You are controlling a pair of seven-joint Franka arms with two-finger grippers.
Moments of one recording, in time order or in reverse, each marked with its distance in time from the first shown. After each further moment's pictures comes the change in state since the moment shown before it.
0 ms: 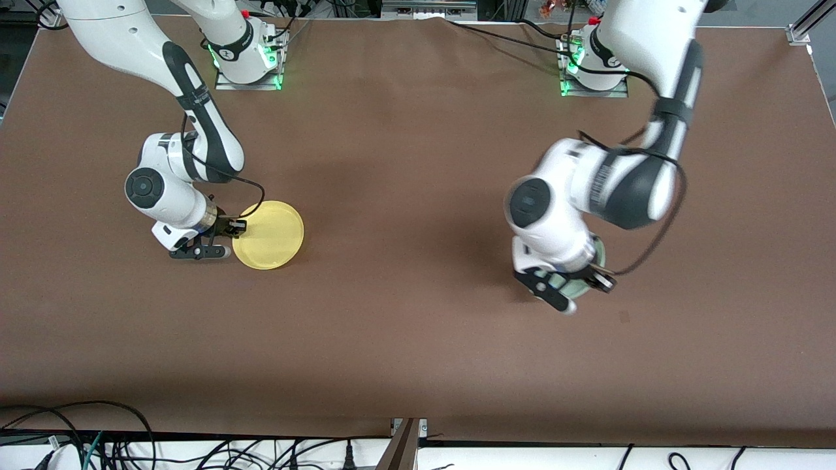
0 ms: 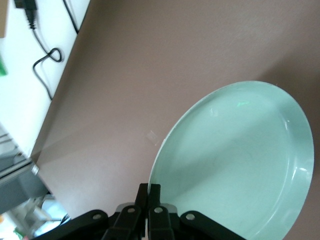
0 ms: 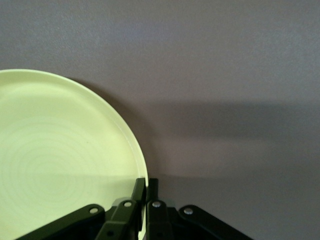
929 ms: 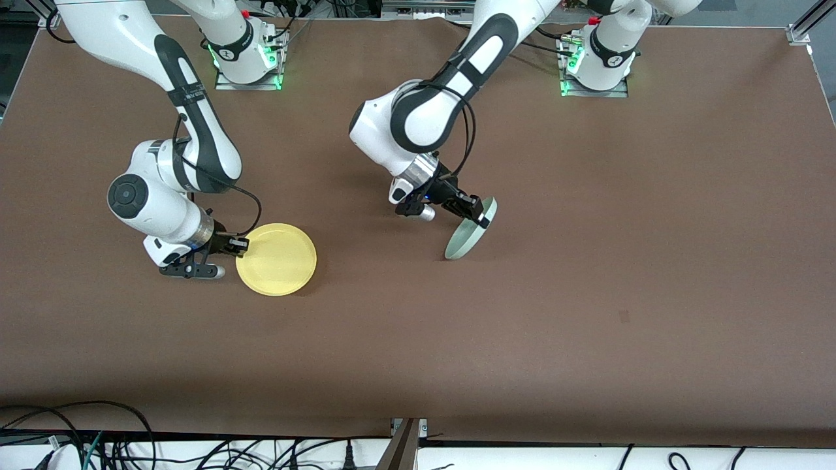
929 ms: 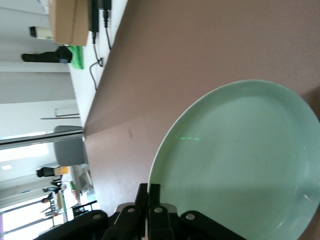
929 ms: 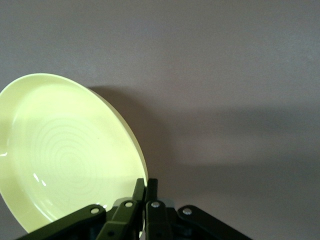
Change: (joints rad) left arm -0.448 0.162 0.029 0.000 0.209 -0.181 -0.643; right arm 0.012 0.004 0.024 0.176 0.106 -0.101 0.085
